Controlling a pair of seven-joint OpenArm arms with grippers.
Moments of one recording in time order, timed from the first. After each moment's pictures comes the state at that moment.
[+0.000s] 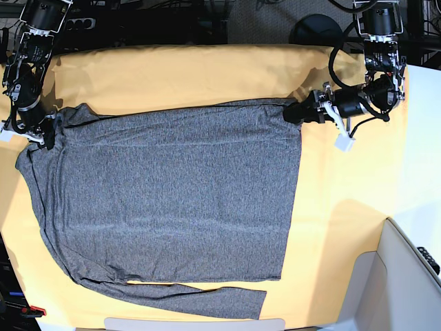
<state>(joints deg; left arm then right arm) 4.8 -21.3 -12.0 75.7 -70.3 -26.1 72.6 -4.3 21.0 27.3 71.7 61.3 -4.4 -32.8</state>
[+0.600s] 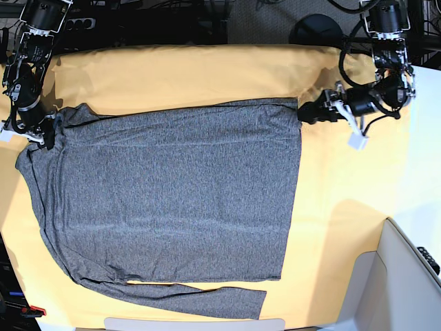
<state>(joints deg) 5.9 -23.4 -16.0 76.3 -68.7 -25.9 72.8 -4.3 21.0 27.3 71.7 61.3 -4.4 -32.7</state>
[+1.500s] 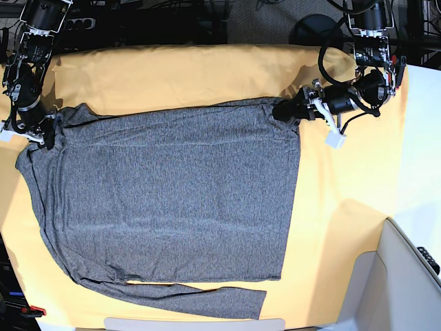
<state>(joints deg) 6.0 -18.0 -11.0 76.6 -70.1 -25.8 71.3 -4.3 21.0 27.3 71.6 61.3 -4.4 -32.7</state>
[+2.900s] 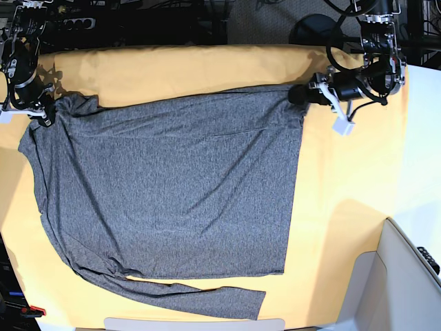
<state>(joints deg) 11.5 -19.5 -15.6 85.2 -66.8 -25.1 73.9 -17.4 25.1 27.0 82.2 62.9 -4.4 -35.7</state>
